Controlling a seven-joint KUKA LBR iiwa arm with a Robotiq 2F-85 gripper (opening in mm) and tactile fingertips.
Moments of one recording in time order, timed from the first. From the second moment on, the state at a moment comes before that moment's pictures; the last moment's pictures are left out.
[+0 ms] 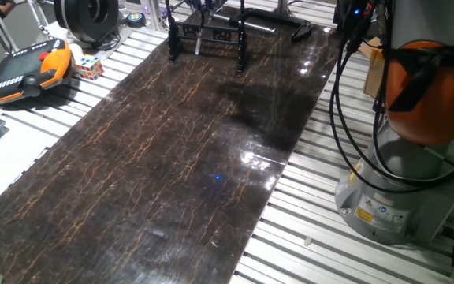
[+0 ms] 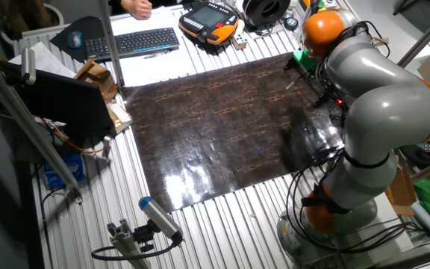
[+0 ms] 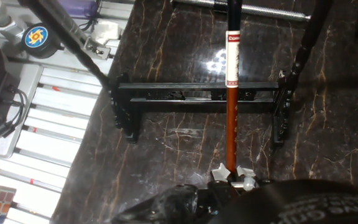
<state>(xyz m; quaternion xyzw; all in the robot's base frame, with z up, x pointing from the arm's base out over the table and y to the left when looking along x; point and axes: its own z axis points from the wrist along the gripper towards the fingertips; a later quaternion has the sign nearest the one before) 0.560 -0.205 0.260 0.59 0.78 -0.06 0.20</state>
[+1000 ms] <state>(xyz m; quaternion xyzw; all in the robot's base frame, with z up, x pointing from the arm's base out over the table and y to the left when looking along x) 0.563 -0.207 0.246 0.58 0.79 -0.03 0.19</state>
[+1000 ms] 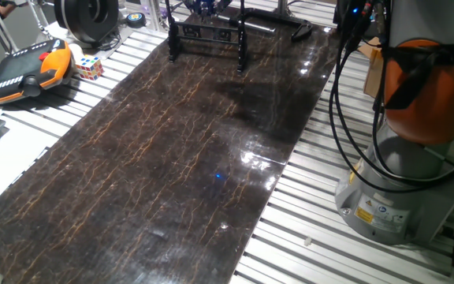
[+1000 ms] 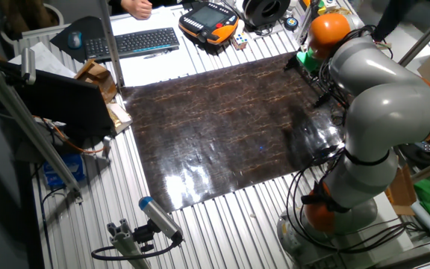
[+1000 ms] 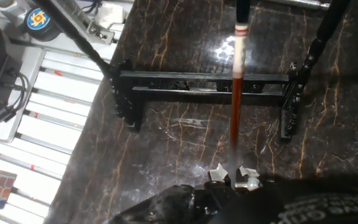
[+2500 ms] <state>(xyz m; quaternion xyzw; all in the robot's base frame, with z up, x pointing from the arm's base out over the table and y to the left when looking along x) 0.555 -0.072 0.212 0.41 0.91 0.04 0.01</state>
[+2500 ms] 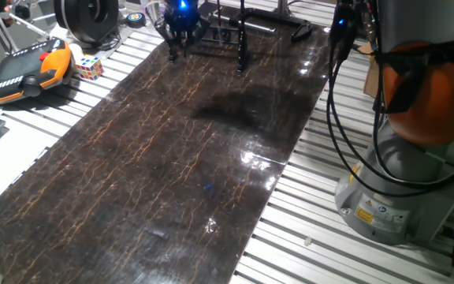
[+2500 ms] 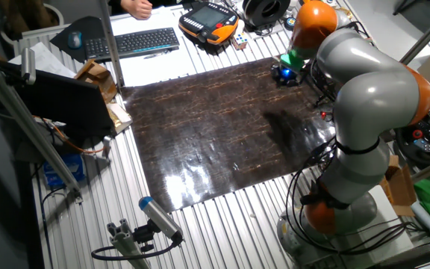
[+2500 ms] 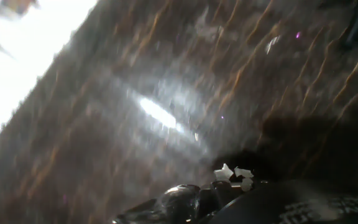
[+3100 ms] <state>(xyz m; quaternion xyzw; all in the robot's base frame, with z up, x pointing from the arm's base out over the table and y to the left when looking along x) 0.525 -0.044 0.195 0.31 0.95 0.04 0.00</state>
